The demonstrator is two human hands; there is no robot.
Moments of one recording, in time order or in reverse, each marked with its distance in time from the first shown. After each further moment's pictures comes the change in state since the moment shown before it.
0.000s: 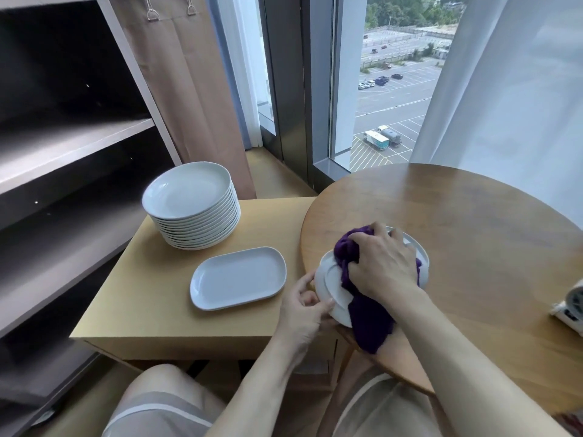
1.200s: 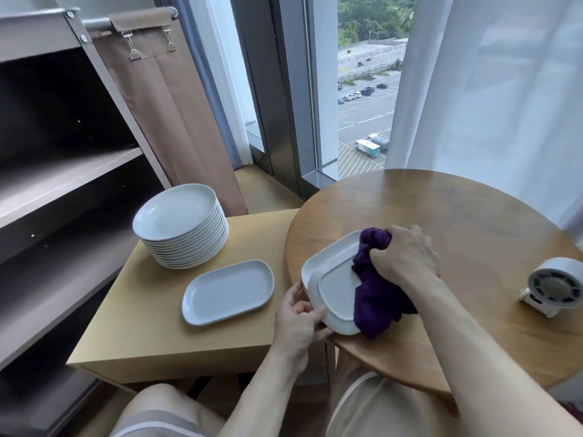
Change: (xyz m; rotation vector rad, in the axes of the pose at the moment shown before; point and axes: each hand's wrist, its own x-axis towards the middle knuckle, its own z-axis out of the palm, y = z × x) left_hand -0.013 0.002 0.025 -0.052 0.104 -0.073; right_hand 0.010 0.068 -0.014 0.310 0.013 0.361
